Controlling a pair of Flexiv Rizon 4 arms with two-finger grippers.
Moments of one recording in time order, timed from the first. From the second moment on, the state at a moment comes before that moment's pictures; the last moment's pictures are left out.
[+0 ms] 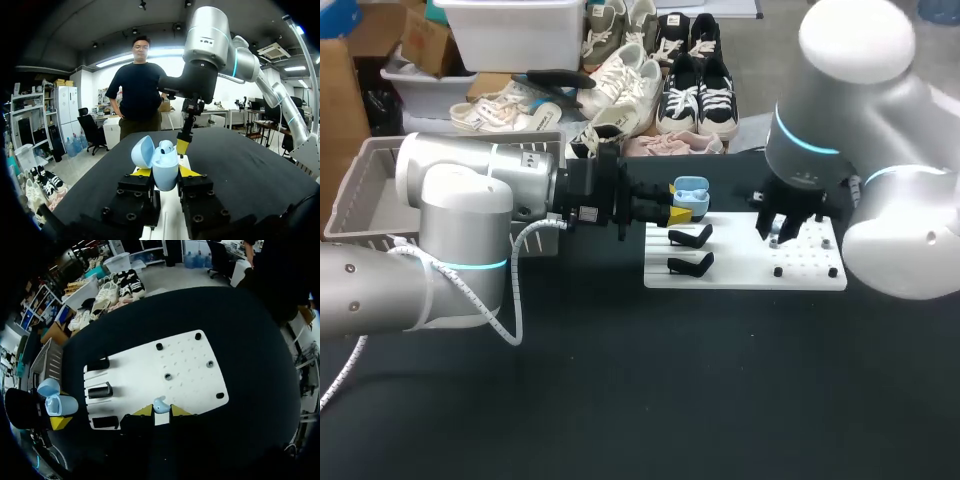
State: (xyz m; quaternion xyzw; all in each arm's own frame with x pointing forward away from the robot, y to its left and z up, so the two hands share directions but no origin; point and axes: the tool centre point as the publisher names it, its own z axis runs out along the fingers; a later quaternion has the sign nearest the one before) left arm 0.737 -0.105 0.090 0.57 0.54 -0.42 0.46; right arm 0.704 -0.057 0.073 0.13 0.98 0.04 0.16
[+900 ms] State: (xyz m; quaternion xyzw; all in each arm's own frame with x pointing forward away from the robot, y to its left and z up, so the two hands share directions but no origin) left arm 0.737 -0.105 0.090 0.57 0.54 -0.42 0.46; right arm 0.664 -0.038 0.136 -0.15 0.98 0.06 0.12
